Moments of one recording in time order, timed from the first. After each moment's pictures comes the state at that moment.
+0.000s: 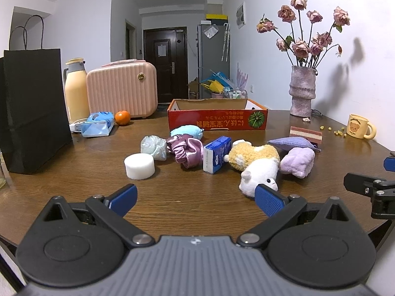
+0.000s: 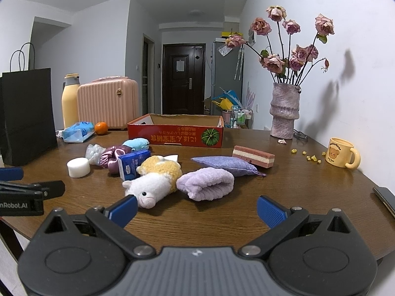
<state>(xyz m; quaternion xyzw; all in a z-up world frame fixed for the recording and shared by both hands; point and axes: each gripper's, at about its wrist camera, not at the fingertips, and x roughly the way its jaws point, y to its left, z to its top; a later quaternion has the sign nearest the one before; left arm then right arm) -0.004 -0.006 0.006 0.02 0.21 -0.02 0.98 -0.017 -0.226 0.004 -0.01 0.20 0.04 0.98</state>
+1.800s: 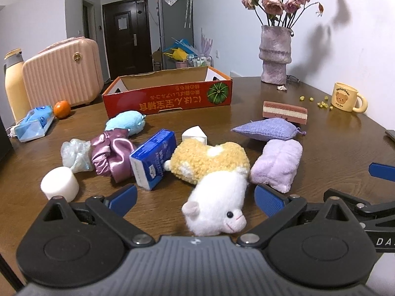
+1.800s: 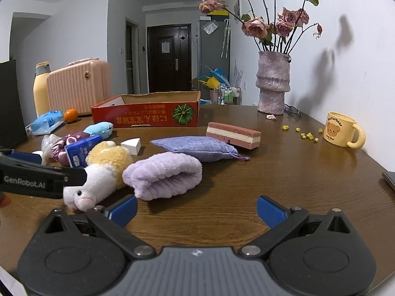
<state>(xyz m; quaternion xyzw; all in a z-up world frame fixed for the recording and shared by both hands) 0.128 -0.078 -0.017 0.06 0.29 -0.10 0.95 0.074 -0.274 -0.033 0.01 0.24 0.02 0.97</state>
